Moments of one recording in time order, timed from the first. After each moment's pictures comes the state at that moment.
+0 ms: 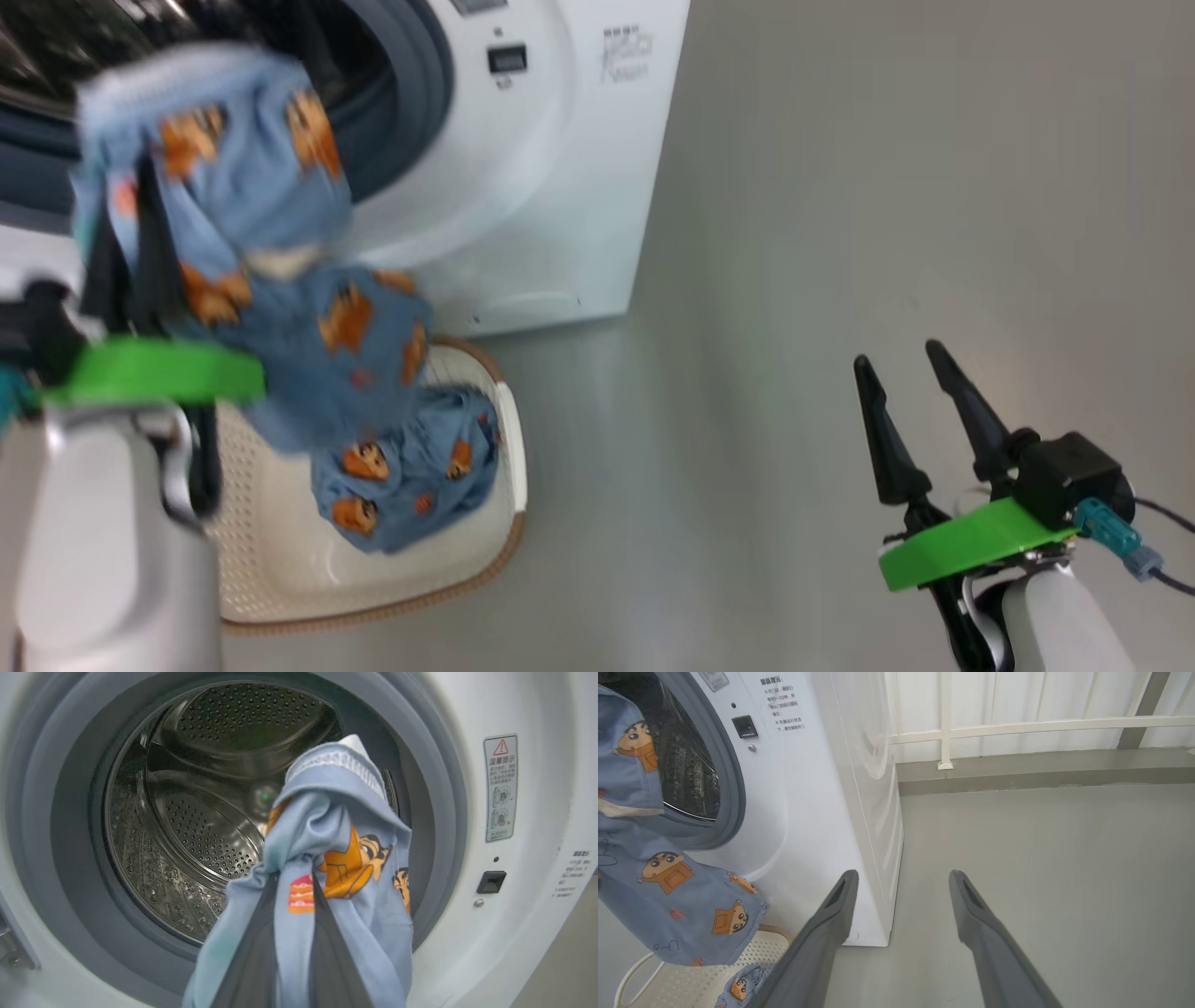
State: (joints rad) left arm -0.57 0.06 0.07 0.31 -0.15 -0.08 -0.25; right arm -0.20 -0.06 0.02 0.14 0.17 0.12 -0.25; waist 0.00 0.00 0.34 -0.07
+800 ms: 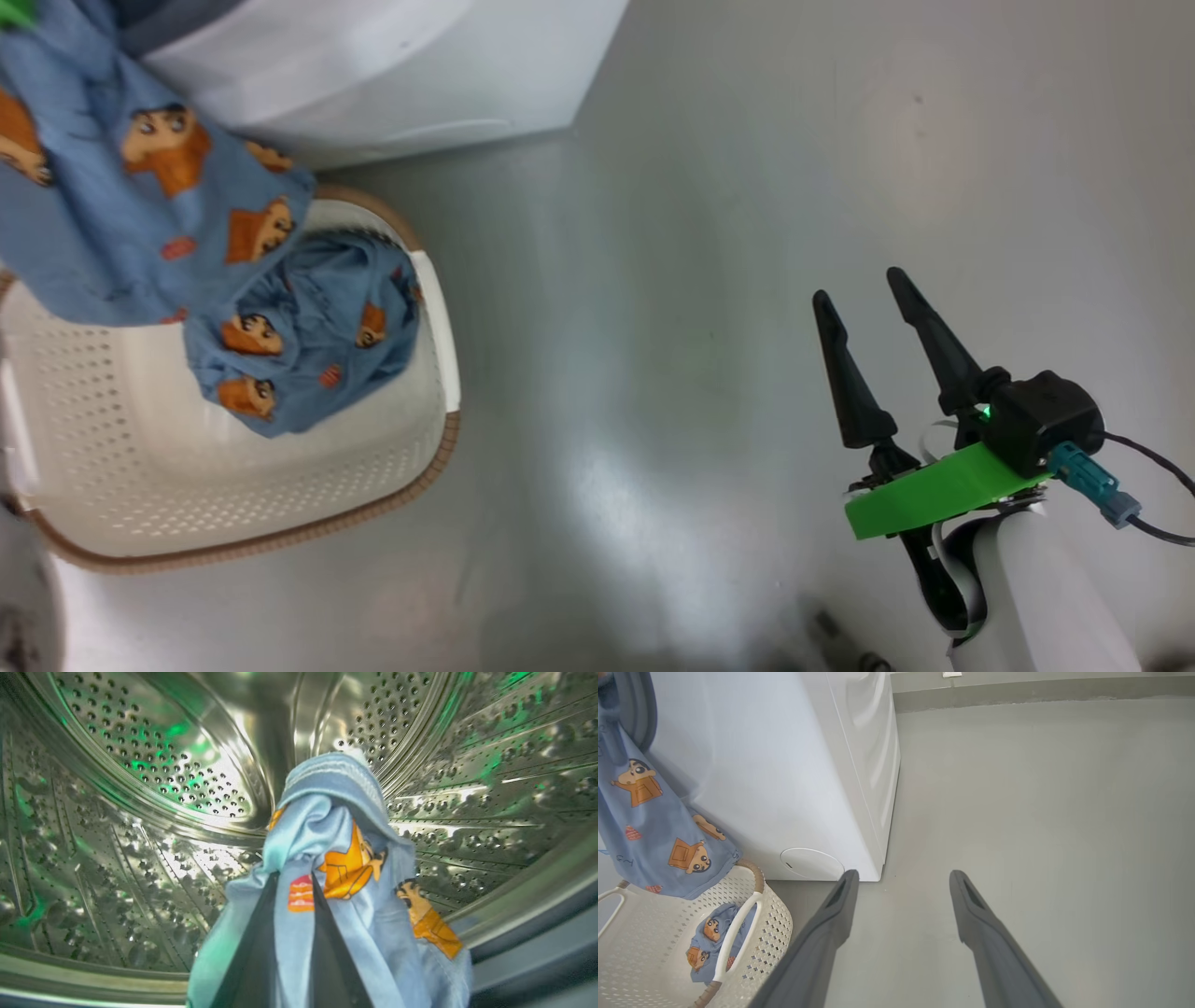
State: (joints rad) left arm -1.30 0.22 0.01 0.88 -0.15 -0.12 -0.11; right arm -0.31 -0.06 0.08 0.13 0.17 0.12 -0.25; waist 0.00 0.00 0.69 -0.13
